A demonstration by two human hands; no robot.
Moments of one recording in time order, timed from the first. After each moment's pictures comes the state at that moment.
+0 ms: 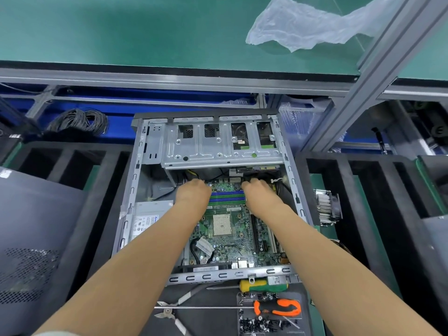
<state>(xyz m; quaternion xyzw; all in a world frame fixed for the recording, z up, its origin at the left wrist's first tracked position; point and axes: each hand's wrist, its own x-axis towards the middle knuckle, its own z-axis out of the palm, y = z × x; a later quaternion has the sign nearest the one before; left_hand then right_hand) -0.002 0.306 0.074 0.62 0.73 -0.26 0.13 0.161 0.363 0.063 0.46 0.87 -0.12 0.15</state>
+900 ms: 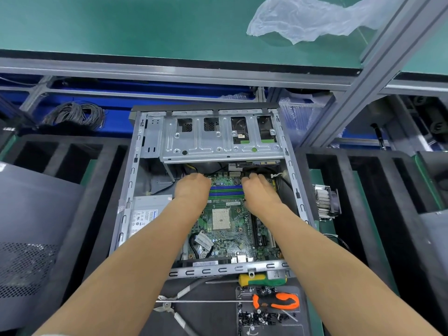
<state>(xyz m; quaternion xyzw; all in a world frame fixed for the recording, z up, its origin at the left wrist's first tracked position) 0.000 0.304 0.074 0.60 0.75 -0.22 0.13 0.160 0.352 0.058 0.47 0.87 -0.08 0.12</state>
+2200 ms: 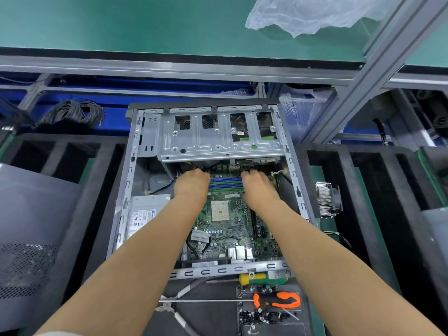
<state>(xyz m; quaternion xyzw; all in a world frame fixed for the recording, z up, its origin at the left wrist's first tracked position) 0.001 0.310 0.077 0.60 0.77 -0.21 0.13 0.156 0.359 0.059 0.50 0.85 -0.13 0.08</state>
